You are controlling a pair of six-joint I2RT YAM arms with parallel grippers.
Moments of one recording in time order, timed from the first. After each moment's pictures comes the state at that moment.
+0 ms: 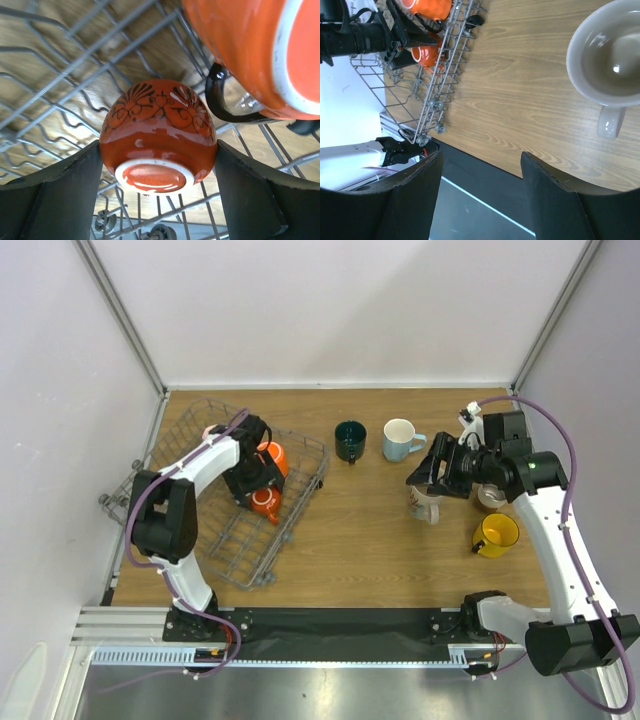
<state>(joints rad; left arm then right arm) -0.28 1.78 1.30 -0.92 -0.01 -0.81 0.15 1.12 1.29 -1.02 -0.53 0.45</state>
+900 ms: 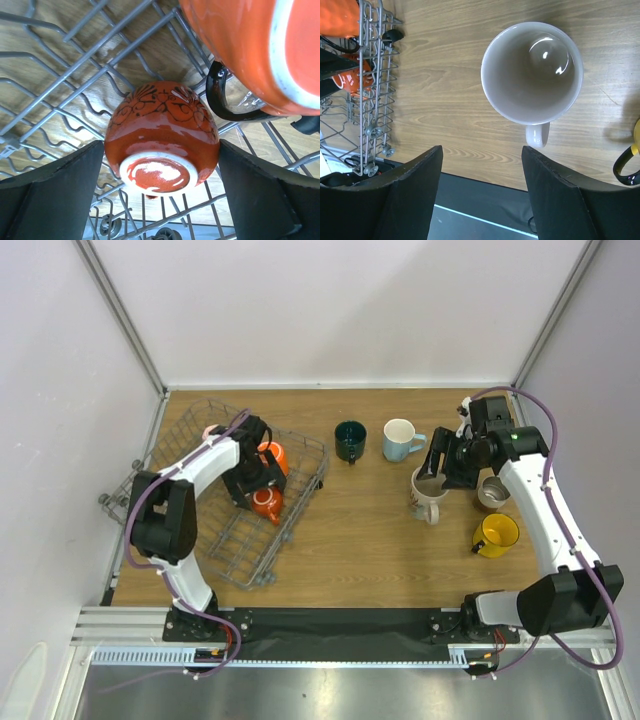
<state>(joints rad) -0.29 1.78 1.28 -0.90 0.00 -0.78 0.14 1.32 1.36 -1.08 -0.28 0.39</state>
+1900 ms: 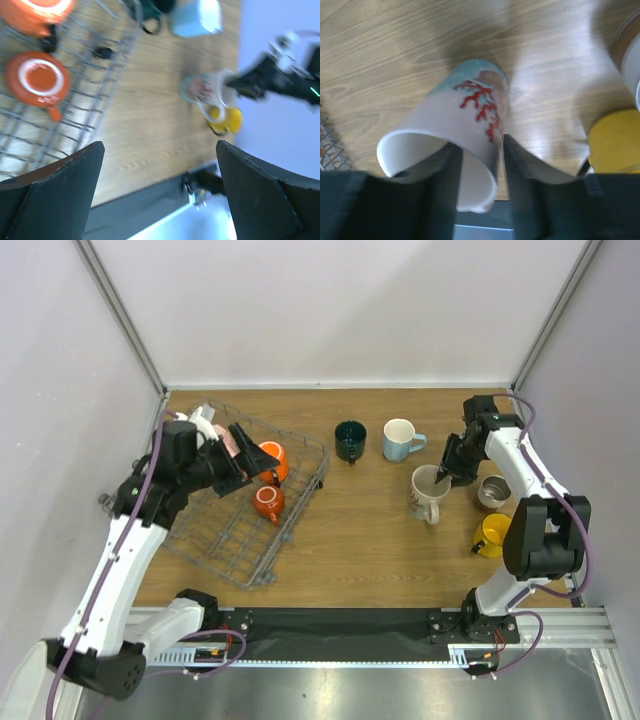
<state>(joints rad) -0.29 1.02 1.23 -0.82 0.28 -0.76 0.04 1.62 1.36 -0.99 -0.12 0.38</state>
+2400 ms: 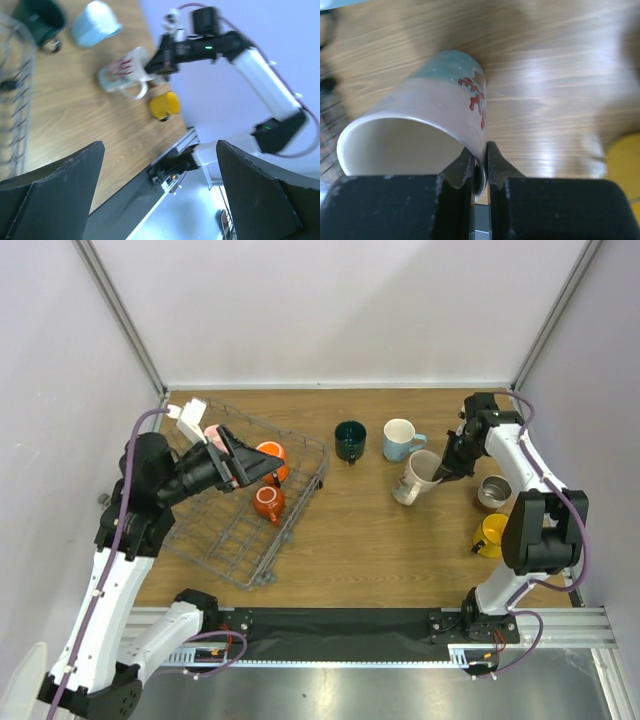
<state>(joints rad) -0.29 0.84 1.17 -0.58 0.57 -0.78 0.03 1.67 1.38 -0.97 -0.20 0.37</state>
